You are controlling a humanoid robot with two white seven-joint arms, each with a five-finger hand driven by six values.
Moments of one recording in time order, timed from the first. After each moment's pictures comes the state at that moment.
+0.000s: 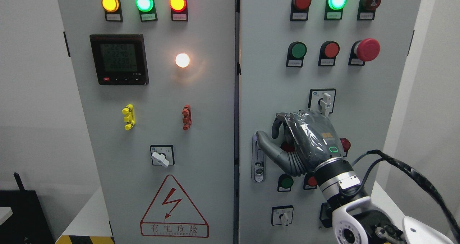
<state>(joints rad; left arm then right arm) 0.05 -0.05 -0.10 0.00 0.20 -0.11 0.00 -1.05 -0.63 0.95 -1.95 0.28 0.67 -0.27</state>
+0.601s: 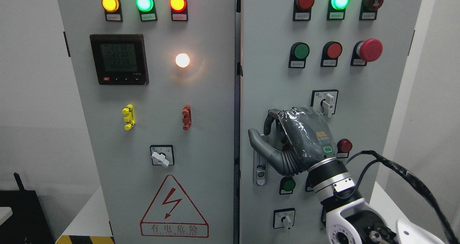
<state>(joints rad) 0.05 -0.05 -0.10 0.00 0.20 -0.11 0.00 -1.03 -0.58 0.93 -1.95 0.34 0.62 -0.30</state>
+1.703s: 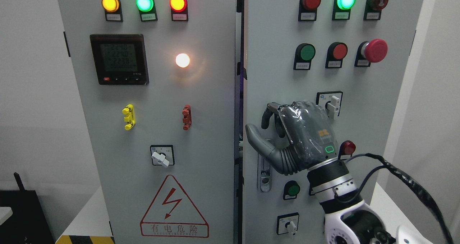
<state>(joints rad) 0.05 -0.05 -0.10 0.00 0.20 -0.11 0.00 -0.96 -0.52 0.81 -1.95 0.51 0.49 -0.29</state>
